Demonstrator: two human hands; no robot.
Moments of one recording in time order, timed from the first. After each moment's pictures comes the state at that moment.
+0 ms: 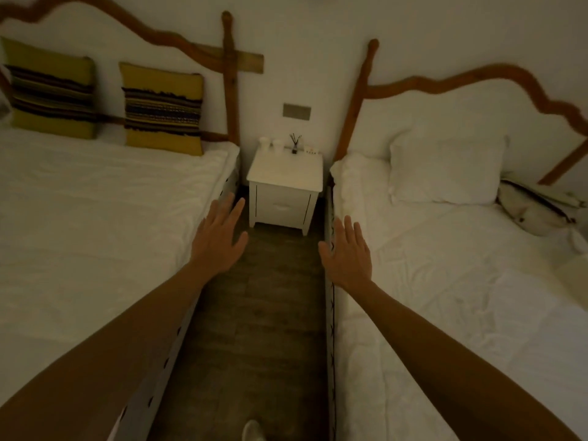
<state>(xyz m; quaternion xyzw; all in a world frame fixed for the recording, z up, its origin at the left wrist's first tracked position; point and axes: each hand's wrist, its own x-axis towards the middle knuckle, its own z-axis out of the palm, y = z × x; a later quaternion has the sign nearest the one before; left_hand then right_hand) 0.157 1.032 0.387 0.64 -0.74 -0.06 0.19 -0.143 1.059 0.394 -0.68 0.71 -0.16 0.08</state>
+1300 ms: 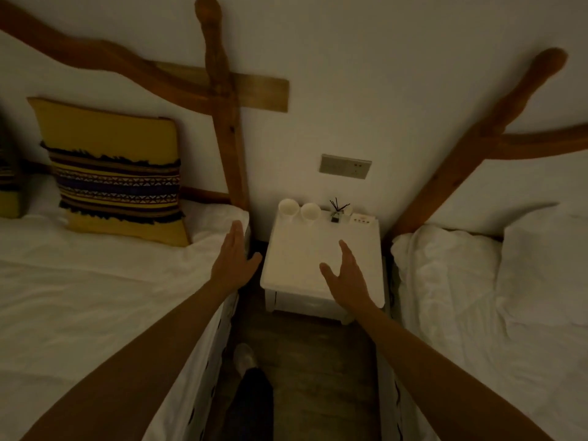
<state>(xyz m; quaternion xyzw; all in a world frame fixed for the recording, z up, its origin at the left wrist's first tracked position) 0.228 0.263 0.286 0.71 -0.60 -0.32 0.20 -0.031 0.289 0.282 -0.57 0.69 -0.24 0.37</state>
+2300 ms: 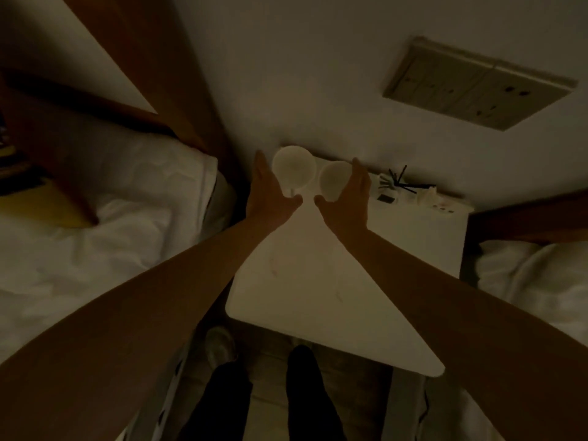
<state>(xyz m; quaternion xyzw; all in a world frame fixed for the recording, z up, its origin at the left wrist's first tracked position) 0.136 -0.052 -0.012 0.76 -0.47 -0.38 0.23 -0.013 -0.061 -0.017 -0.56 0.72 -0.22 0.35</state>
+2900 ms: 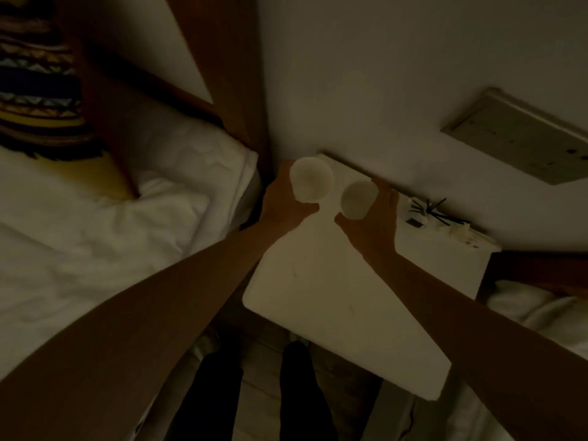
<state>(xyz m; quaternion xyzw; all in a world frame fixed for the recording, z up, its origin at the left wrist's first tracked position) 0.174 -0.037 0.013 0.75 -0.43 -0.39 0.32 -0.001 -0.056 0.005 -0.60 0.69 -0.21 0.33</state>
